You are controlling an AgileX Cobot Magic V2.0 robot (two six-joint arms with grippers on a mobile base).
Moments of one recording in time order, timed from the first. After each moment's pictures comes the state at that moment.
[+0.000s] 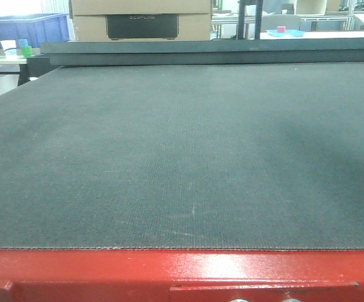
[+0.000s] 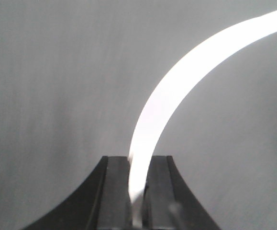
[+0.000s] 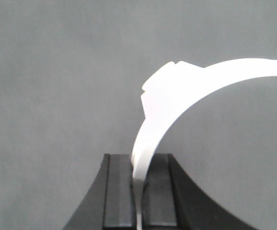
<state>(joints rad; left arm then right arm) -0.23 1.37 -1.57 0.00 0.92 -0.11 0.21 1.25 -1.43 -0.08 0.86 0.18</state>
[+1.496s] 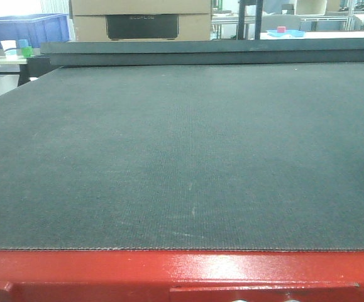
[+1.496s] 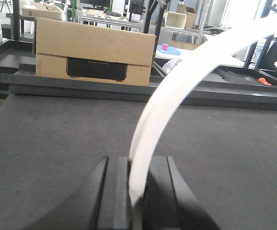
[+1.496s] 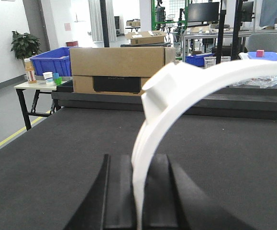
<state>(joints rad) -0.23 0.67 -0.80 -0.02 0.25 -0.11 0.21 0.47 -0.85 -0.09 0.47 0.17</state>
